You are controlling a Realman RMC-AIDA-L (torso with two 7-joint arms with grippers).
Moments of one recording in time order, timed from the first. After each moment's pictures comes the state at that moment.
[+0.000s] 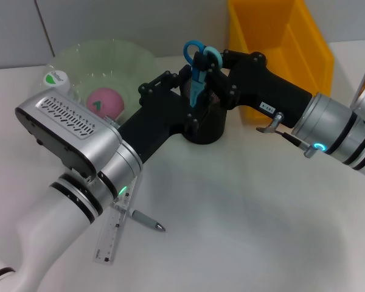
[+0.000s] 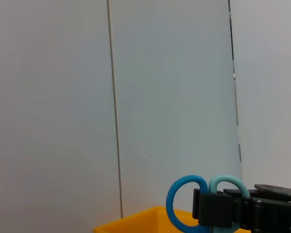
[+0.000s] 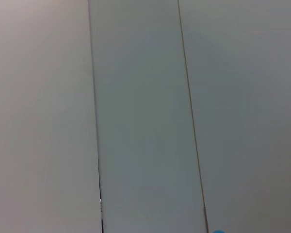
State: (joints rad) left arm -0.39 -2.08 2.33 0.84 -0.35 0.70 -0.07; right arm 0.69 2.09 -0.57 -0.09 -1.47 -1.46 0.69
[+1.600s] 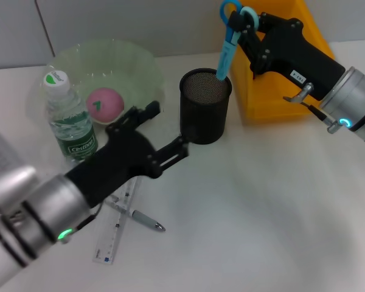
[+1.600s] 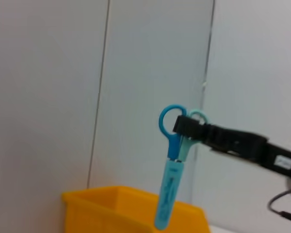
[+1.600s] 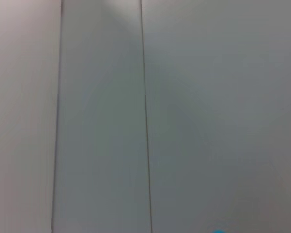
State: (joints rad) left arm -0.22 -2.00 2.19 0.85 0.16 0.88 -0.60; right arm 0.66 2.09 -0.55 -0.18 -1.38 -1.48 0.69
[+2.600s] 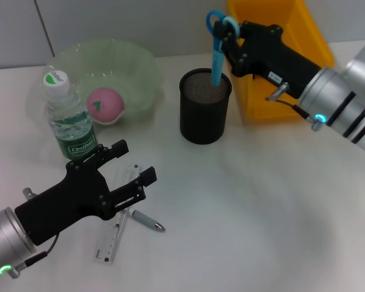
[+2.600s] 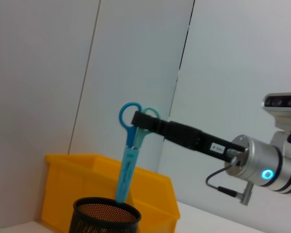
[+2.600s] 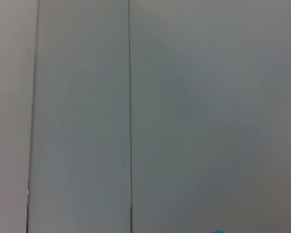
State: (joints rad) left arm -0.18 -1.98 1.87 0.65 0.61 1.23 -0.91; right arm 0.72 2.09 -0.56 -0.12 -1.37 -1.30 0.63
